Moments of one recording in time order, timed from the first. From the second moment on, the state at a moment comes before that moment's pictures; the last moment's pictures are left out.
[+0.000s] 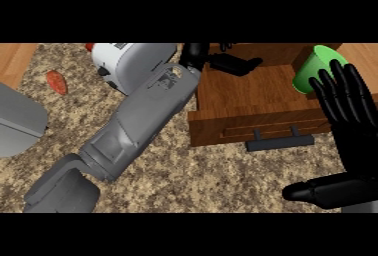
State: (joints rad) left arm -1.34 0.00 -0.52 -0.38 0.56 0.45 -0.31; right arm -0.15 -0.10 -0.07 -2.00 -0.19 0.19 0.13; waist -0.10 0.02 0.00
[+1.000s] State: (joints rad) left arm -1.30 0.00 -0.48 -0.53 0.76 0.40 -0.45; right arm -0.11 -0.11 -0.11 -2.05 -0.33 0.24 0.16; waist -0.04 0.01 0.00
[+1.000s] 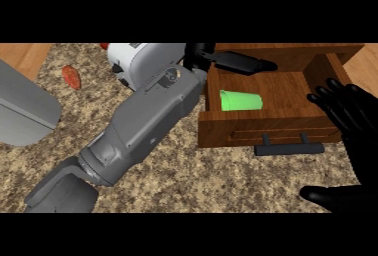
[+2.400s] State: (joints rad) left arm -0.48 0.47 -0.34 -1.41 0.83 0.34 -0.29; right arm -0.06 -0.32 0.06 -1.97 0.24 0.37 0.03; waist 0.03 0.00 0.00
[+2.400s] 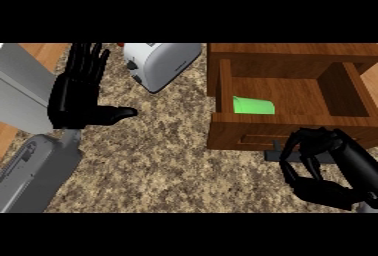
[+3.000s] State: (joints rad) left arm -0.22 0.56 -0.21 -1.48 0.84 0.13 -0.35; right arm -0.18 -0.30 0.22 -1.58 0.66 0.20 -0.16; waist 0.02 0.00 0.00
